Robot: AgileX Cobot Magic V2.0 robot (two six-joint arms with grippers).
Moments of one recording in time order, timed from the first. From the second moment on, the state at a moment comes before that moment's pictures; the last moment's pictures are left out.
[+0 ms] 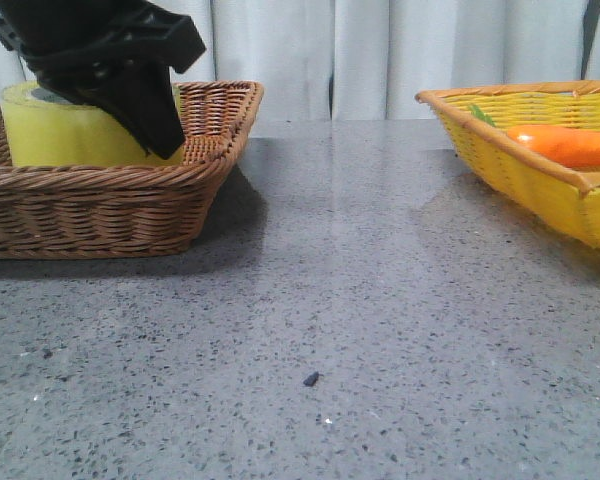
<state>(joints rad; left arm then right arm) -0.60 1.54 -1.23 -0.01 0.75 0.05 0.41 1.16 -1.61 -0.01 1.28 -0.06</state>
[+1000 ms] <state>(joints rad) -0.60 0.98 -0.85 -0.05 0.43 0.05 0.41 0.51 -0.80 -0.02 0.75 -0.06</state>
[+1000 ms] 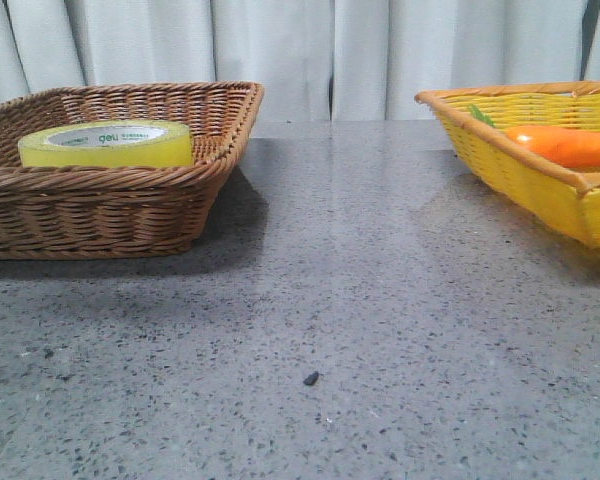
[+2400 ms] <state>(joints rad) -0.60 0.27 -0.11 -0.14 0.07 0.05 0.41 0.15 -0.31 -0.03 0.33 -0.06</state>
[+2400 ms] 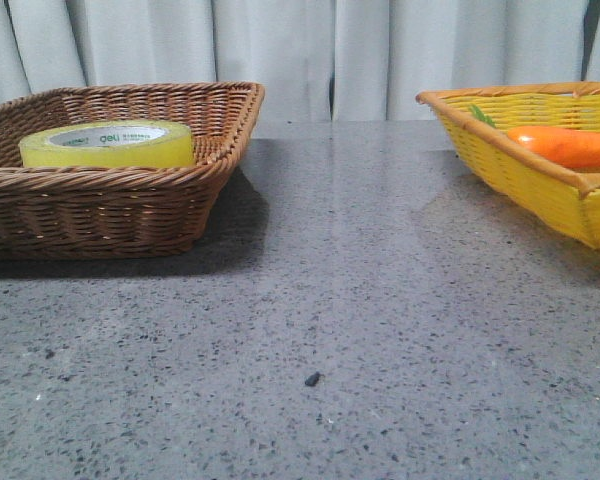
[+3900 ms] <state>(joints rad) -0.07 -0.01 0.00 -0.14 0.33 0.05 0.40 0.13 -0.31 -0.03 0.33 -0.06</state>
